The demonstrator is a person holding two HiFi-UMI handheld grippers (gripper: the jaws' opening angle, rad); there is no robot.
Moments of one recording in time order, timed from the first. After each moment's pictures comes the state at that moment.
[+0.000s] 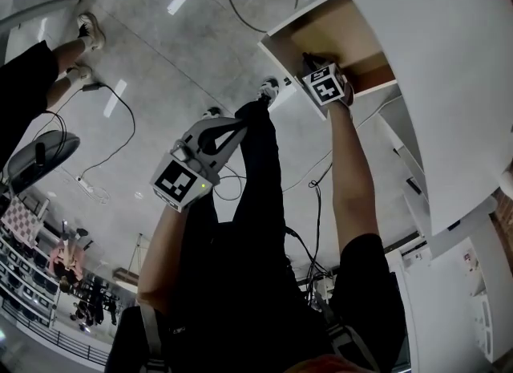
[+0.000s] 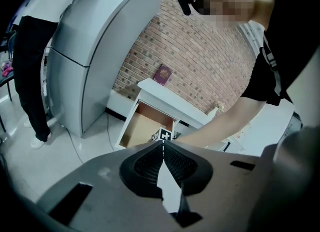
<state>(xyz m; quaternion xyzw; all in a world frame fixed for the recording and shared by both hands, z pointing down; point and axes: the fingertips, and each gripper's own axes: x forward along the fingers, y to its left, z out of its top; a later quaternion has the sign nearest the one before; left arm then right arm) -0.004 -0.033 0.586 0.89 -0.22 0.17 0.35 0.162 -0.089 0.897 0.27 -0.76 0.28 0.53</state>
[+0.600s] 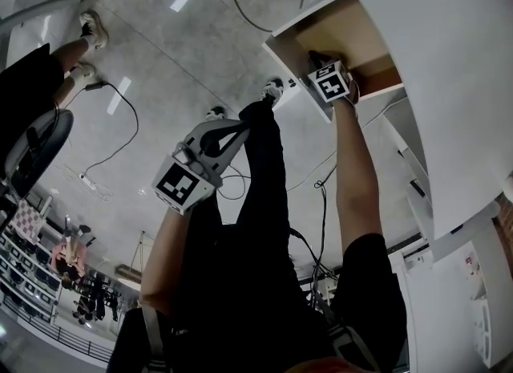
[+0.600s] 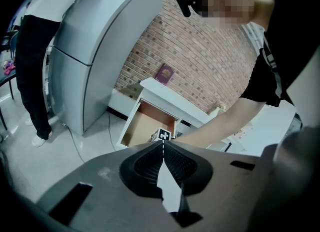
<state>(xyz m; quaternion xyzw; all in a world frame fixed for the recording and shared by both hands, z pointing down) -0.006 -0.033 0.592 0.89 -0.23 0.18 0.36 0.166 -0.093 0.915 0.27 -0.75 0.28 0.53</state>
